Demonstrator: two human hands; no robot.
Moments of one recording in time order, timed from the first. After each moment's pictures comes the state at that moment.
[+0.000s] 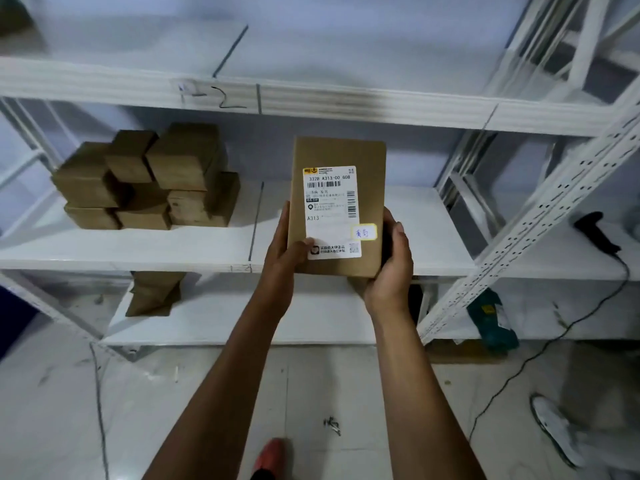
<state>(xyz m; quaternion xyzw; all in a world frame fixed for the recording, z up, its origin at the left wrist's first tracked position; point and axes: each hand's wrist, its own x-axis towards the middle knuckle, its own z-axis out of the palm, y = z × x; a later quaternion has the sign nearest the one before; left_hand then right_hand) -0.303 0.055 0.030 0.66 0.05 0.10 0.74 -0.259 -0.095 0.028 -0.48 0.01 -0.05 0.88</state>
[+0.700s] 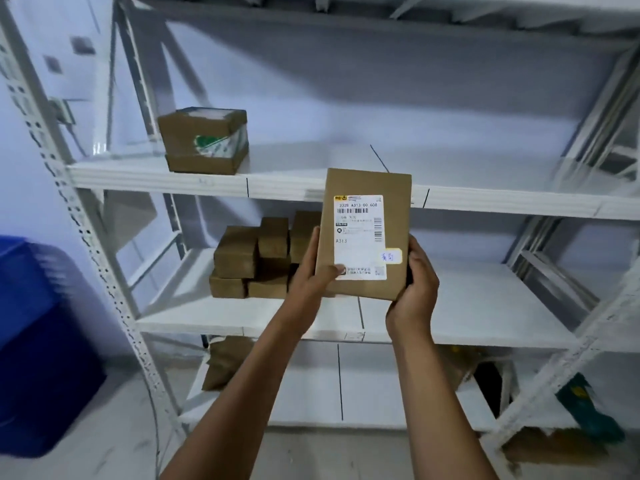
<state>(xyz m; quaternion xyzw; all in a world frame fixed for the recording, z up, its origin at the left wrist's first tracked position) -0.380 0.343 0.099 0.66 -0.03 0.12 0.74 -0.349 0.189 0.108 -0.51 -0.04 -0.15 0.85</state>
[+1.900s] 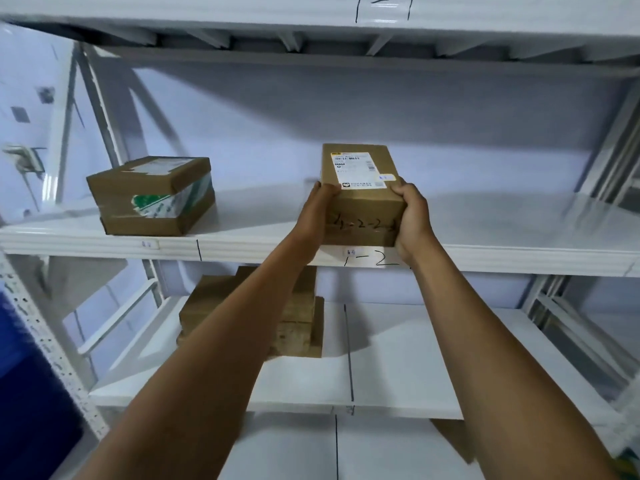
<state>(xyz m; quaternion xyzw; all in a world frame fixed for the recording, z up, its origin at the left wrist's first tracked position) -0.154 0.321 0.238 0.66 0.00 0.14 0.74 -0.109 0.161 0.245 -0.59 -0.15 -0.03 0.79</state>
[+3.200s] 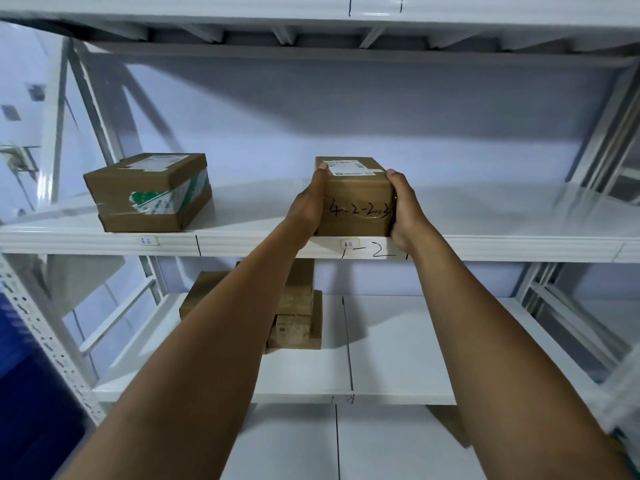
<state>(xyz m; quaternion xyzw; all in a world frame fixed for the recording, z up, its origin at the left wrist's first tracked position) -0.126 0.342 0.236 0.72 0.06 0.11 0.68 -0.085 0.159 0.240 -0.61 -0.12 0.07 0.78</state>
